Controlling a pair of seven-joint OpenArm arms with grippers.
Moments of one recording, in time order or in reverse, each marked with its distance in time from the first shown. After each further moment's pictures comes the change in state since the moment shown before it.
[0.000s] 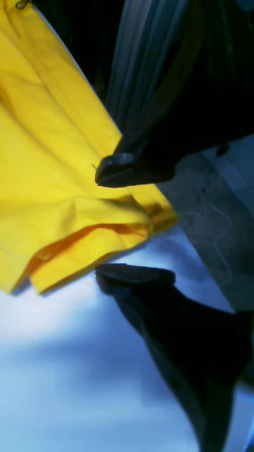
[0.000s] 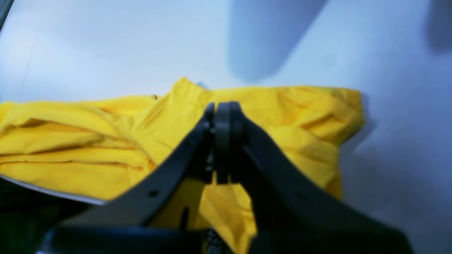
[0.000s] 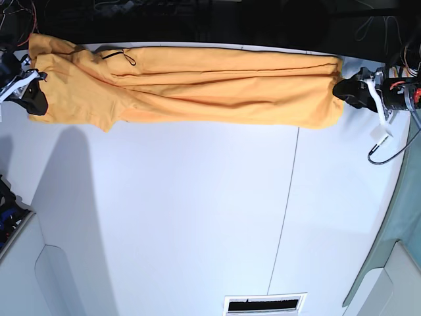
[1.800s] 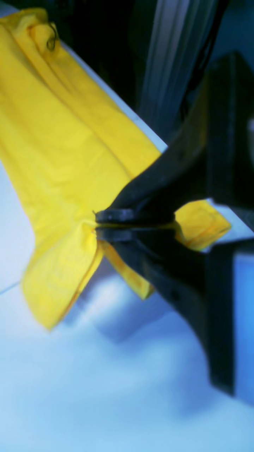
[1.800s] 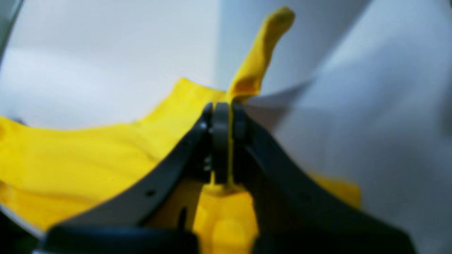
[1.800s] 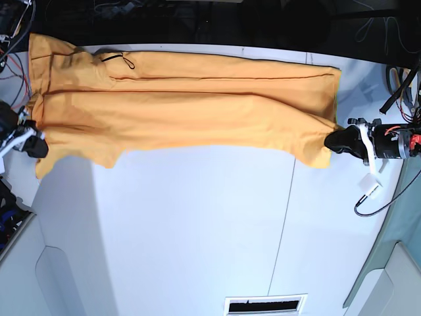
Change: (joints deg) left arm -14.9 -1.5 8.9 0.2 -6.3 -0.2 3.2; right arm 20.2 4.3 -4.6 -17.1 -0.3 -0.6 -6.3
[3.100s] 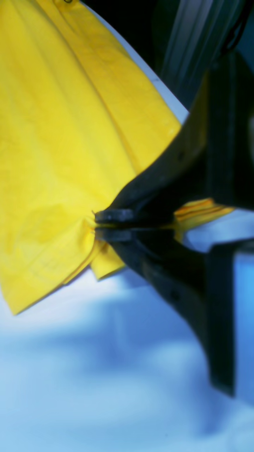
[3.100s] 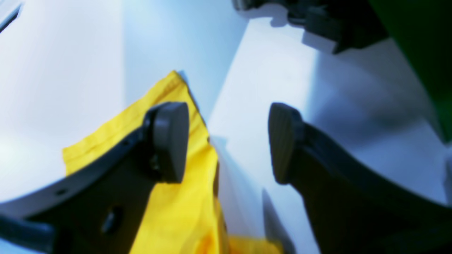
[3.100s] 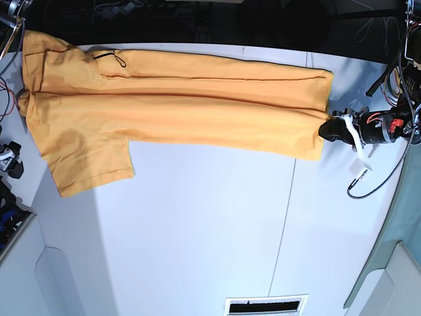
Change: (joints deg) left arm -0.2 6.2 0.0 -9.6 12.6 -0.2 -9.8; right arm 11.7 3.7 0.8 -22.5 -14.9 -3.3 21.2
